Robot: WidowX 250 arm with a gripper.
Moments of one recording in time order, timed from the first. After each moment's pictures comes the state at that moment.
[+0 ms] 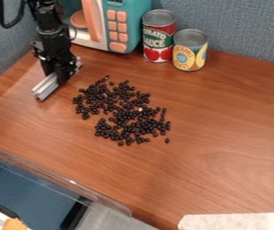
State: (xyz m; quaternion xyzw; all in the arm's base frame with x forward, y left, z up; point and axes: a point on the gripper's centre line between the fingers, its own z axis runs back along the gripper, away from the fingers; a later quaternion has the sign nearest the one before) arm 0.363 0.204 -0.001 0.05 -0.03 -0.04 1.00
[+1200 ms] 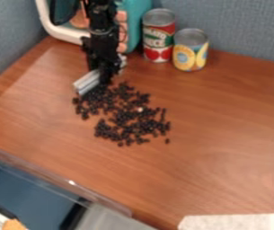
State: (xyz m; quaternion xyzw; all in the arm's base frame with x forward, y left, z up) arm 0.398 0.105 -0.005 0.05 -0.04 -0.16 0.99
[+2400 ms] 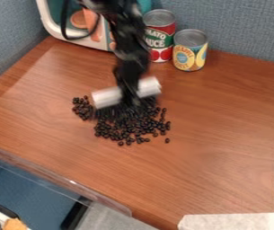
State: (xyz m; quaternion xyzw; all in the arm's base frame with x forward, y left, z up) arm 0.350 0.034 -0.005 0.06 -0.04 -0.40 0.91
